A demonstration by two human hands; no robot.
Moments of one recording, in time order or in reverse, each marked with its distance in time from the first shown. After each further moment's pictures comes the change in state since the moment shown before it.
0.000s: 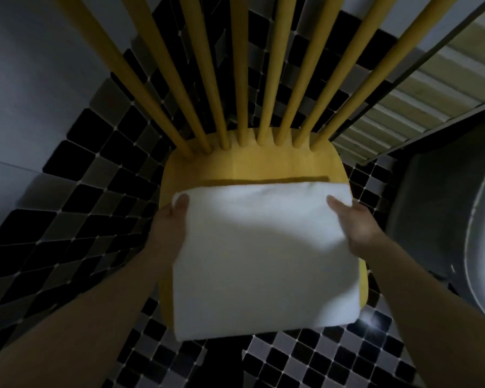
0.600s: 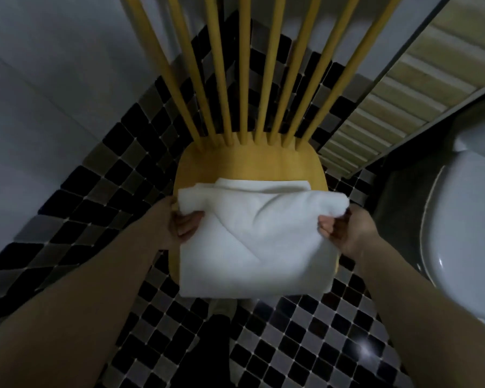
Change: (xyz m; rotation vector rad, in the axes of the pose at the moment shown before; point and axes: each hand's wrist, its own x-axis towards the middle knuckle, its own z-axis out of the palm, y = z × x) left_hand -0.089 -0.001 -0.045 -0.513 -0.166 -0.462; right_hand -0.100 0.011 -0.035 0.498 0.073 0.210
